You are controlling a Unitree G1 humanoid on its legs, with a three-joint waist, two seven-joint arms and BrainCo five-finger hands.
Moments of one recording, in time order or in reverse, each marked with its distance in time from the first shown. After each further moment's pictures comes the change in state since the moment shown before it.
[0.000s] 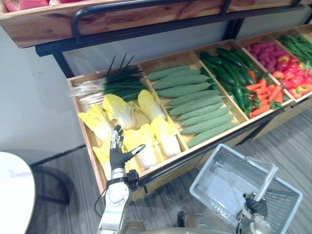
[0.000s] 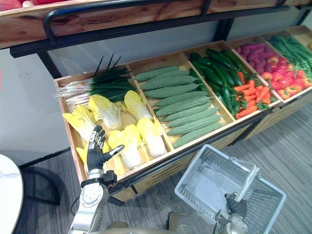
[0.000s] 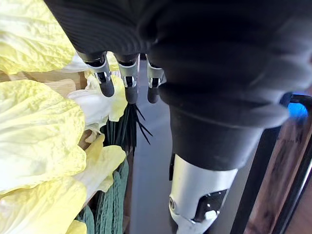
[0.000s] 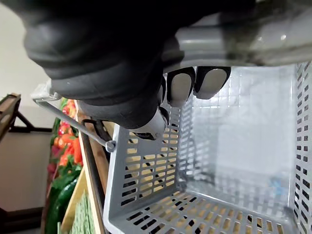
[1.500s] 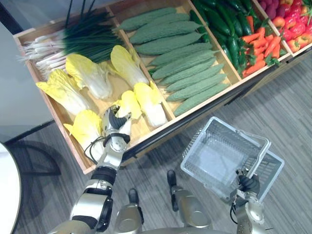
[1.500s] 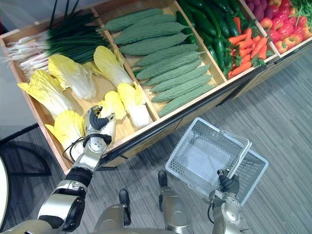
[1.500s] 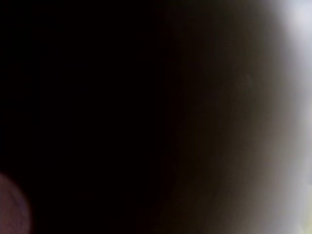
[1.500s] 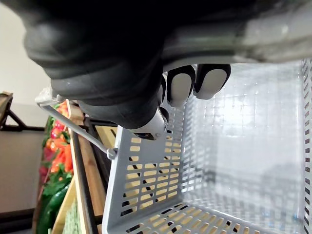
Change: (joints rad) left arm -0.676 0.204 0.097 0.689 0.373 0.193 0.202; right arm -0.142 -0.005 0.063 -0.065 0.040 -0.056 0.044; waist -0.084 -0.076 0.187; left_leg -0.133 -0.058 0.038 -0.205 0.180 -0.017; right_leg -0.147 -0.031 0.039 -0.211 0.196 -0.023
